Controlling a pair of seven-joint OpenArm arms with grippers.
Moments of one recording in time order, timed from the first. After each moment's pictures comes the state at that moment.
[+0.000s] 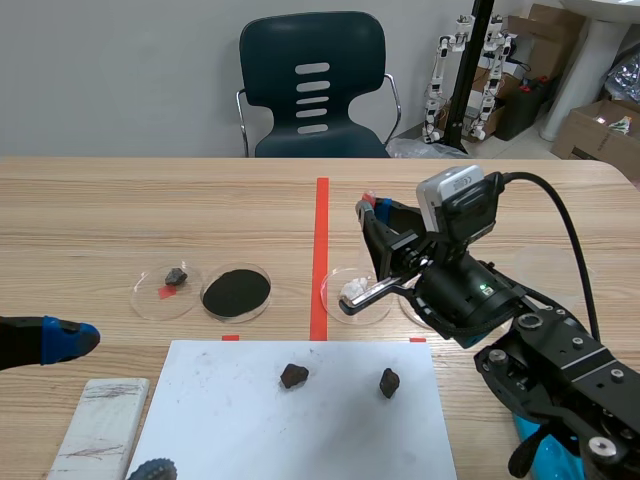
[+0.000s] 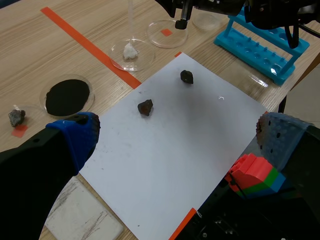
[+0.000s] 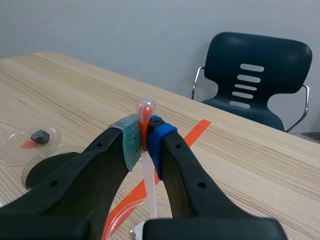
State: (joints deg) left arm 61.2 -28.6 -12.9 125.2 -11.0 -38.0 -9.3; right arm 0.1 14.5 -20.4 66.9 2.1 14.9 38.4
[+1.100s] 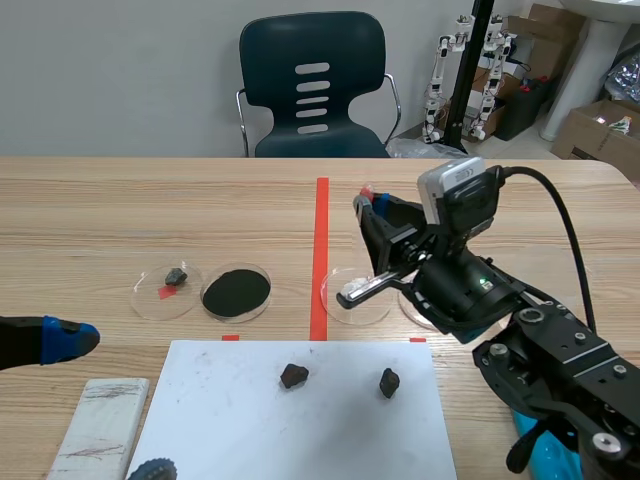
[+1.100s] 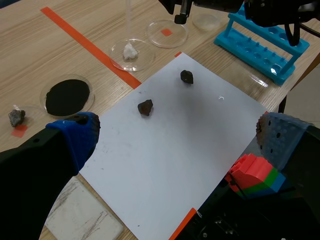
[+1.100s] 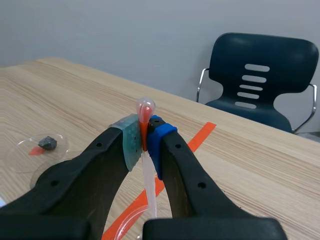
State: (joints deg) left arm 61.2 -28.6 -12.9 125.2 -11.0 -38.0 -9.3; right arm 0.0 14.5 -20.4 68.3 3.8 16.4 37.1
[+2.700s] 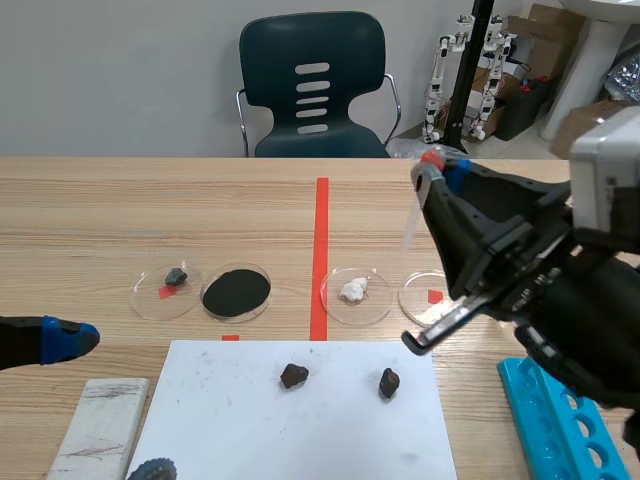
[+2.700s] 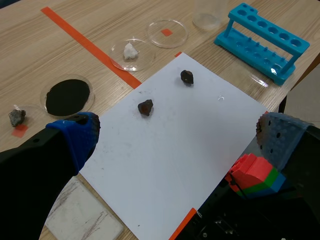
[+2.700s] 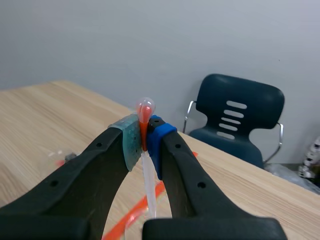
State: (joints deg) left arm 61.2 -28.6 -12.9 125.2 -11.0 -38.0 -9.3; right arm -31.6 20.4 -4.2 108.2 -0.8 18.5 33.8
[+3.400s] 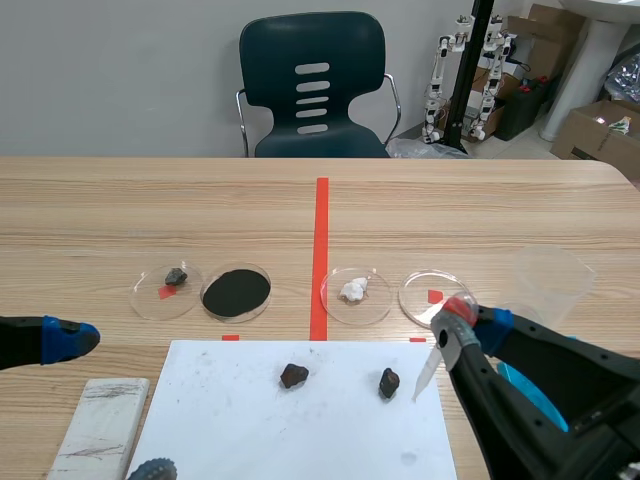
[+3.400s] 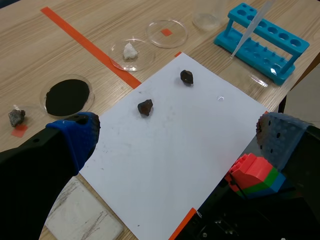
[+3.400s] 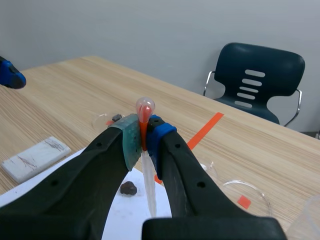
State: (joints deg) left arm 61.2 -28.6 -12.9 125.2 -11.0 -38.0 -9.3; right arm -57.4 5.9 6.1 115.4 -18.5 29.1 47.3
